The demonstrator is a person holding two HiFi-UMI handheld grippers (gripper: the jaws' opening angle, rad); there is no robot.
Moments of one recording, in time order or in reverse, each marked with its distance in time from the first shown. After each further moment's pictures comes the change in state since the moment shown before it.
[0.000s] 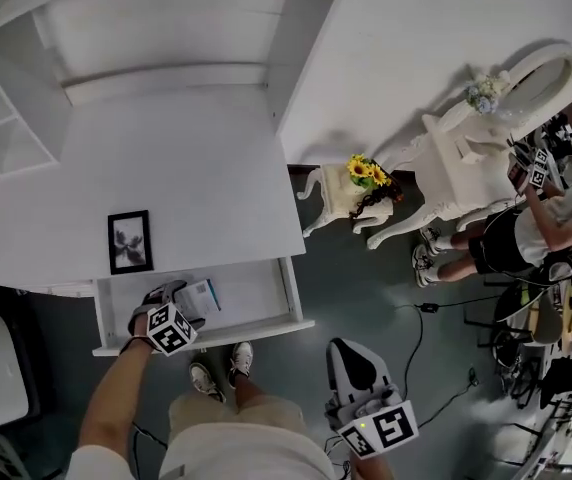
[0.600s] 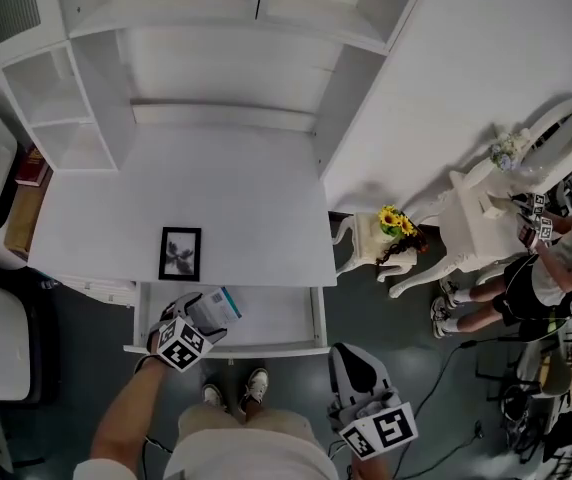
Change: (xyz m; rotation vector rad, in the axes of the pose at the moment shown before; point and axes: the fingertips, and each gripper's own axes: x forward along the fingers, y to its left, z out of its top) left arm -0.108 0.021 0.007 -0.239 -0.204 0.195; right arm 0.018 0.064 0.035 -0.060 -0.081 0.161
